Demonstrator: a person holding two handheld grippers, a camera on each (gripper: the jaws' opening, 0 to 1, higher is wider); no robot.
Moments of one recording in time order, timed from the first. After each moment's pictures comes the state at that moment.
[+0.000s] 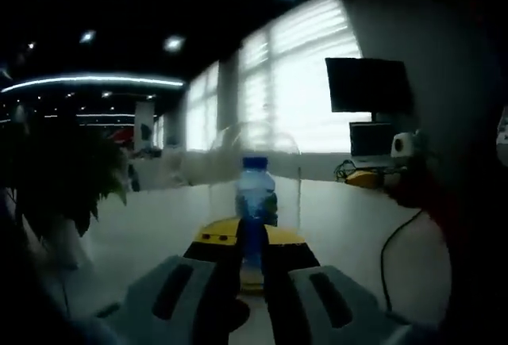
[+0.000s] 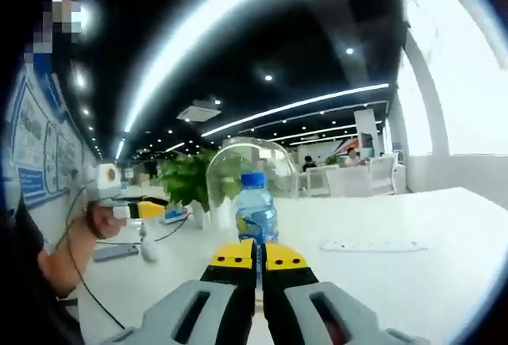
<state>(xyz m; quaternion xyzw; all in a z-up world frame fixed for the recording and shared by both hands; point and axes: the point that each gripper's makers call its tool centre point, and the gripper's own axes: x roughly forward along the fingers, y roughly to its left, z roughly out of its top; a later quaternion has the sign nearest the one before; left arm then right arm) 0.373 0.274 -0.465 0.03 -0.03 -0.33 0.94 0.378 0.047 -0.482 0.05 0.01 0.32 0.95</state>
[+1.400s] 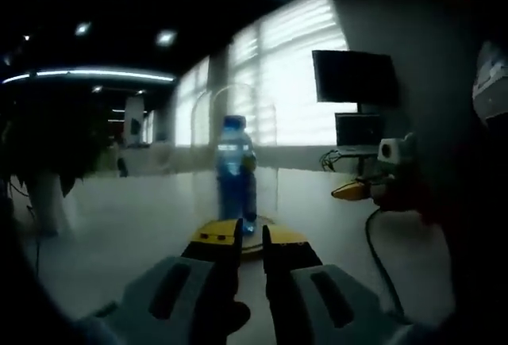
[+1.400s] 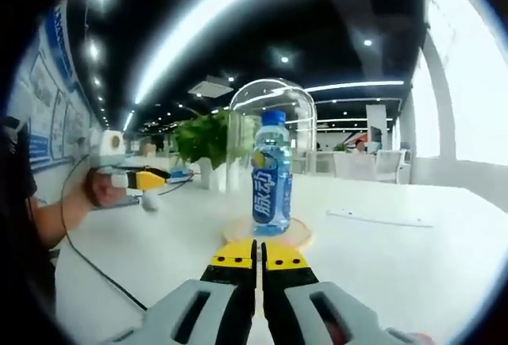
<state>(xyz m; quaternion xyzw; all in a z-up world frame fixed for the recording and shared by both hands) 0.353 0.272 -0.530 -0.01 -0.02 -0.35 0.94 0.359 0.062 -0.564 -0.03 0.03 0.34 0.94</state>
